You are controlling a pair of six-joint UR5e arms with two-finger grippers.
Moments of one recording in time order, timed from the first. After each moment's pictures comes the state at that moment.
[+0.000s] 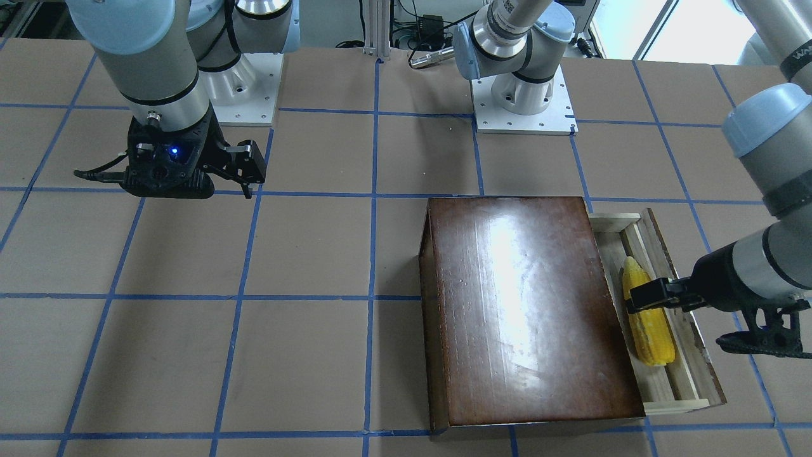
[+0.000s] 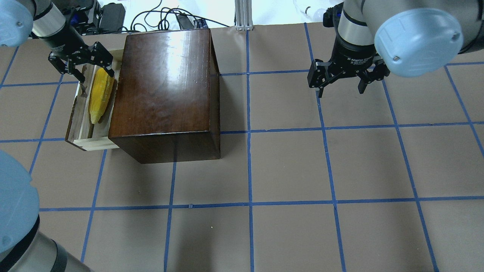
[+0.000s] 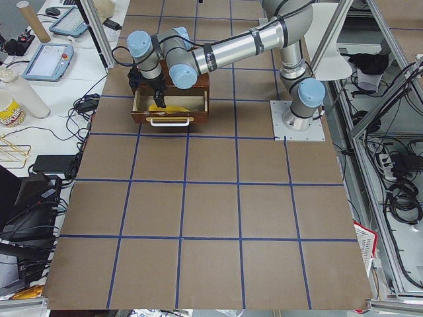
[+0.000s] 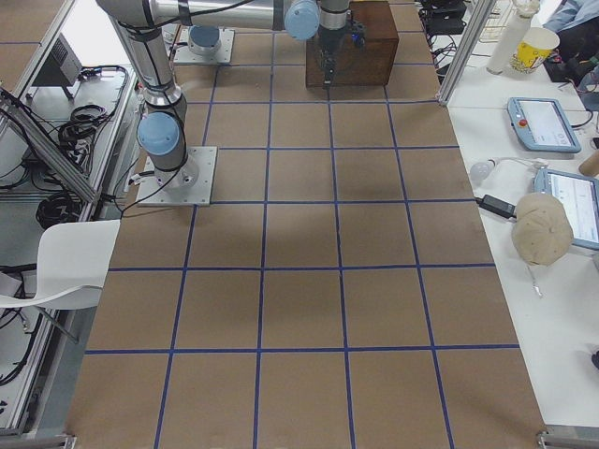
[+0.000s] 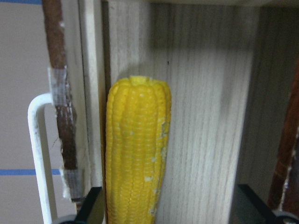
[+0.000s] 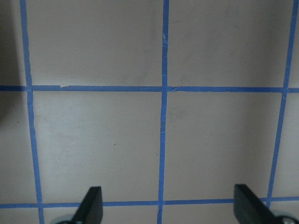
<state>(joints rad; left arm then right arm) -1.26 -2.00 -1.31 -1.53 1.49 0.25 1.65 -1.48 1.58 -1.63 -1.63 0.06</state>
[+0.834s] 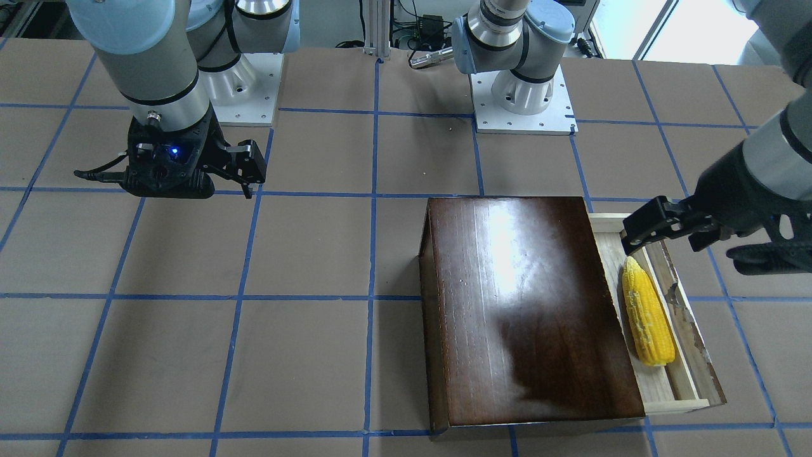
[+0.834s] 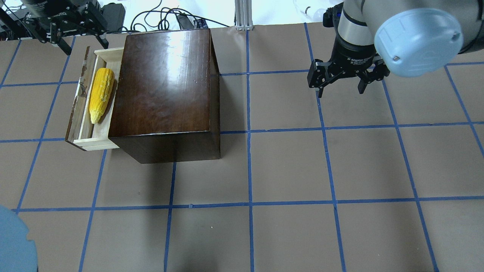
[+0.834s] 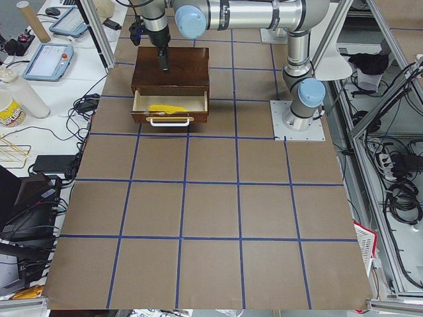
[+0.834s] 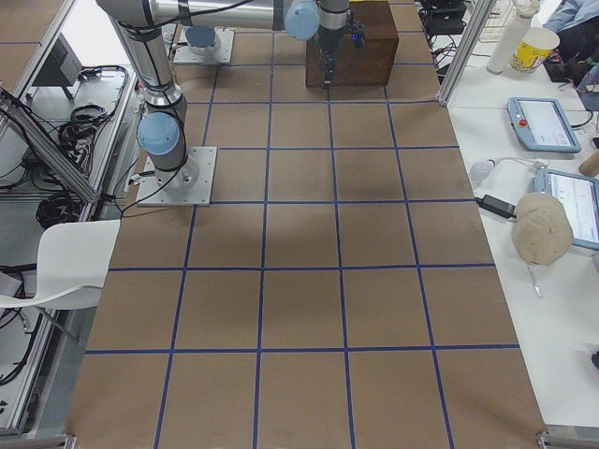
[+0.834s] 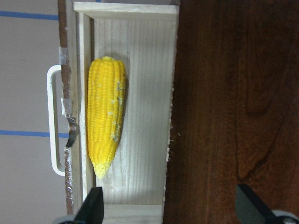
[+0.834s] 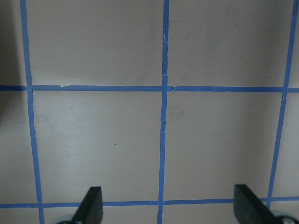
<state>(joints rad) -1.40 -1.87 -1.17 -1.74 1.55 0.10 1.65 -1.48 1.58 -1.63 -1.63 0.06</state>
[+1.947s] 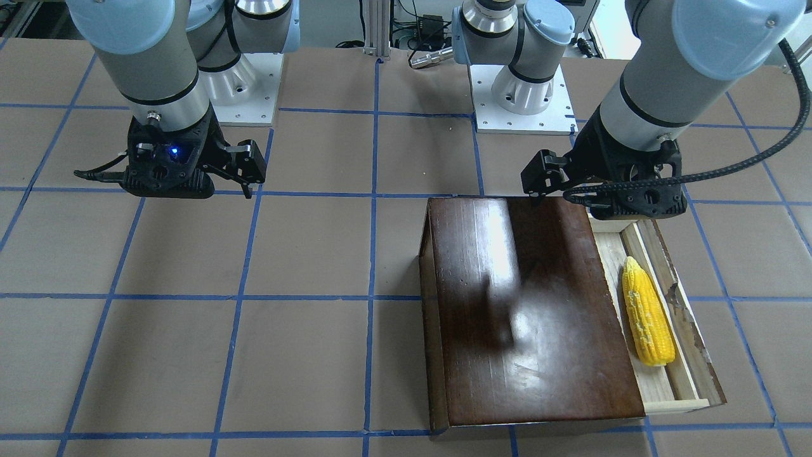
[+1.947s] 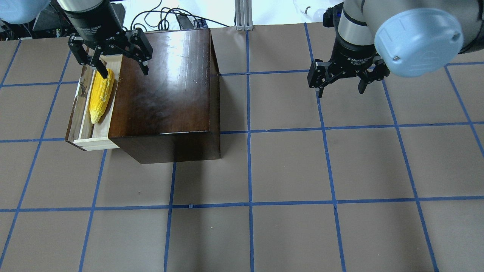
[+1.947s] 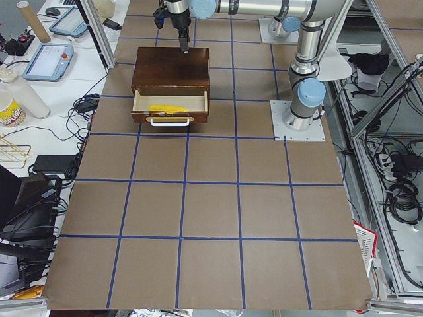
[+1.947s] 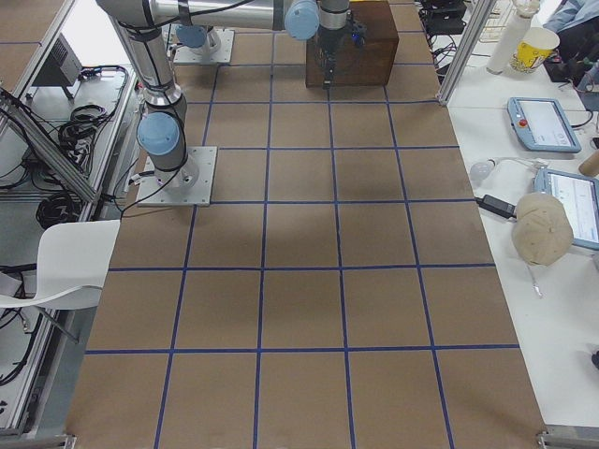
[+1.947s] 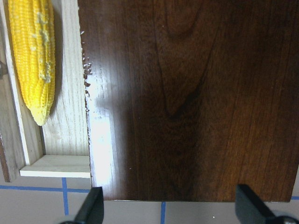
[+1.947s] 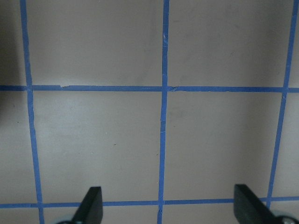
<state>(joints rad) -1.54 -1.75 -1.35 -1.75 1.58 -0.03 1.65 -1.48 1.58 -1.62 -1.63 0.06</state>
